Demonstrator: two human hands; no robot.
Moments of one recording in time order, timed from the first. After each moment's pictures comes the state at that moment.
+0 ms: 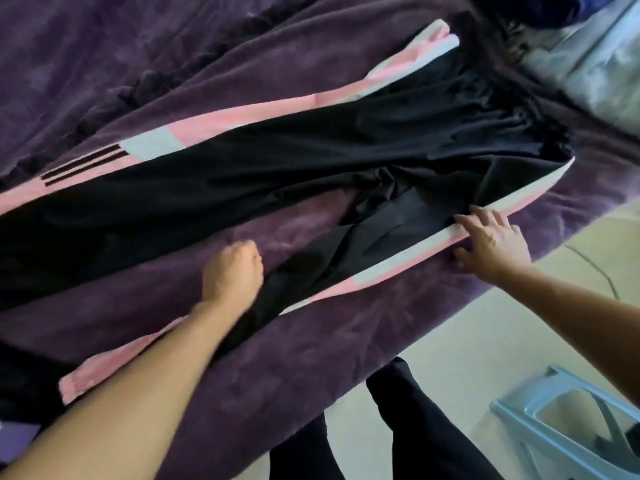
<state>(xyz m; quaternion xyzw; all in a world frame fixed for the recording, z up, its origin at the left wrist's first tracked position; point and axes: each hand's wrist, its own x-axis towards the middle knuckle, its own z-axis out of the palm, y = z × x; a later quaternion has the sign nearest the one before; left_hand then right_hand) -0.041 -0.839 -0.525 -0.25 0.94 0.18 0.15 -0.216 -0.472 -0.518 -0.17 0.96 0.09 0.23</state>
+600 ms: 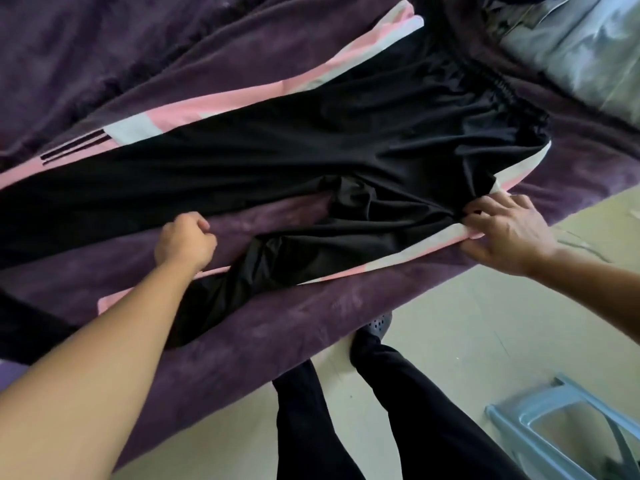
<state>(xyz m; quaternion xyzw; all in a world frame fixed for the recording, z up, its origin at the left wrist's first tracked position) -0.059 -0.820 -0.509 -0.46 0.85 0.16 0.18 -0.253 -0.386 -0.486 -0.39 0.91 -0.01 0.14</state>
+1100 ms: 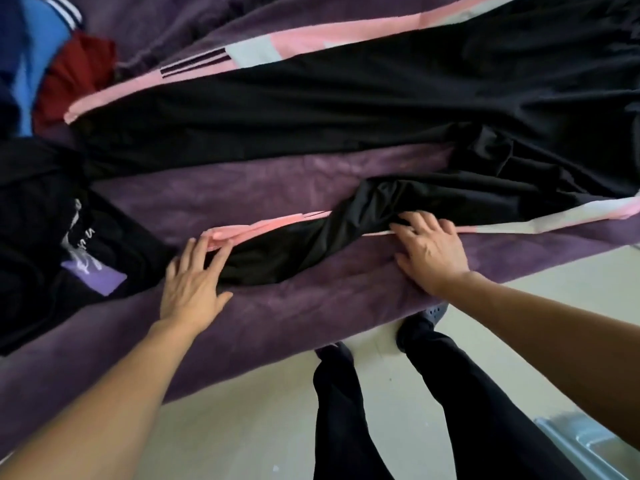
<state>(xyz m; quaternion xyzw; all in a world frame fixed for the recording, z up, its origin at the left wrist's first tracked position) 0.191 -0.877 -0.522 -0.28 0.92 0.00 0.28 -0.063 -0.588 -0.552 -0.42 0.88 -0.02 0.20</state>
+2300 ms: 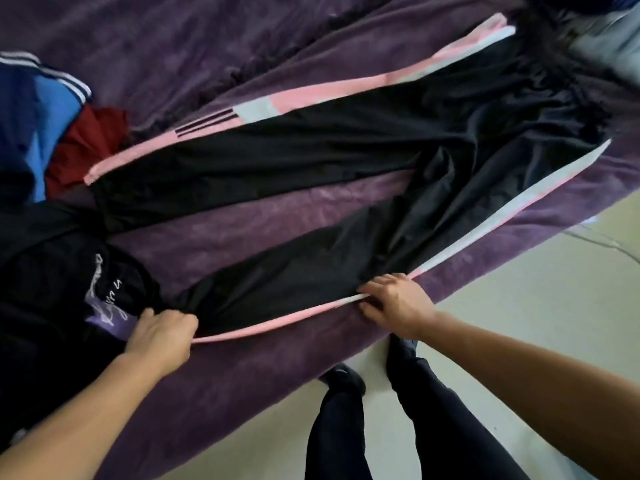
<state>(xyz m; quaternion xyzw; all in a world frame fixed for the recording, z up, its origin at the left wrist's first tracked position) 0.222 -0.954 -0.460 -0.14 0.88 -0.10 0.44 0.037 -0.625 -0.507 -0.42 0.86 -0.10 0.28</state>
